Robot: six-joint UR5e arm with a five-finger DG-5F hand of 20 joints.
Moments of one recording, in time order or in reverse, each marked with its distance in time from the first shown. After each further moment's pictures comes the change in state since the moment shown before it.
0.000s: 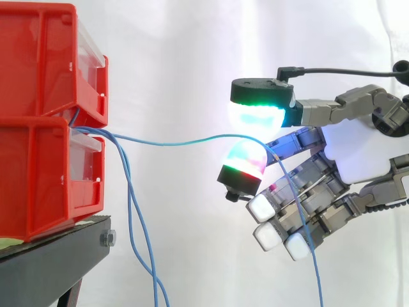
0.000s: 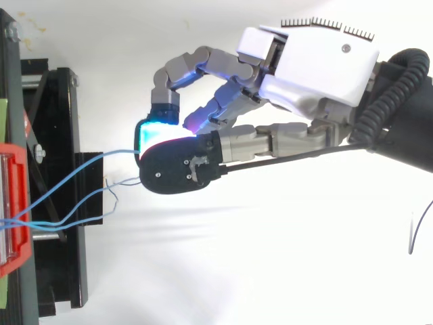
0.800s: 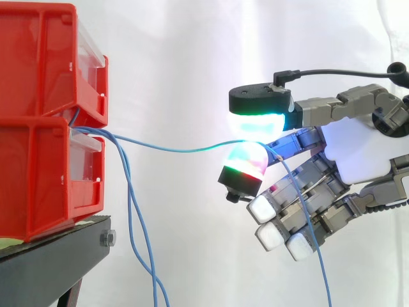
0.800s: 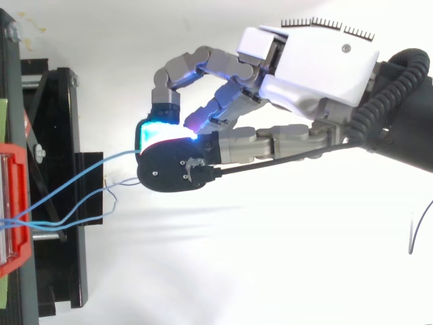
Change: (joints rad) arm 0.000 0.000 0.000 -0.001 0.000 0.000
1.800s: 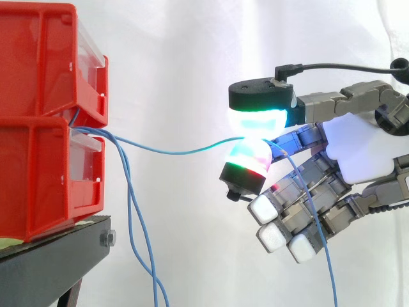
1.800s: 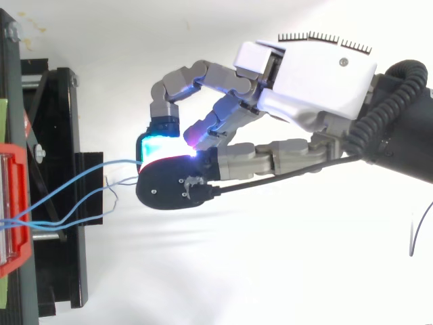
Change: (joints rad) arm 0.010 0.000 0.000 0.000 -0.008 0.004
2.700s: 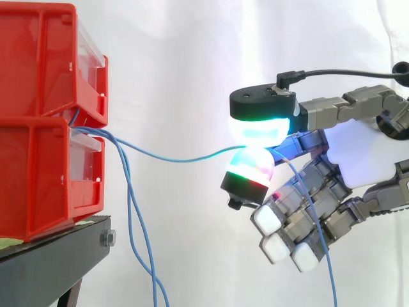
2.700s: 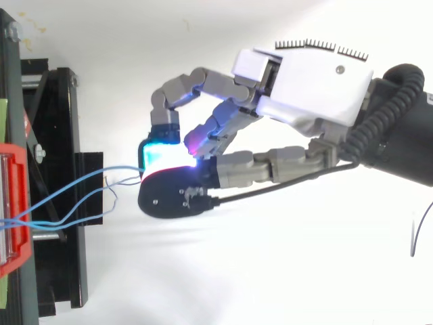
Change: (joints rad) arm 0.002 -0.004 -0.007 0.015 -0.022 -0.059
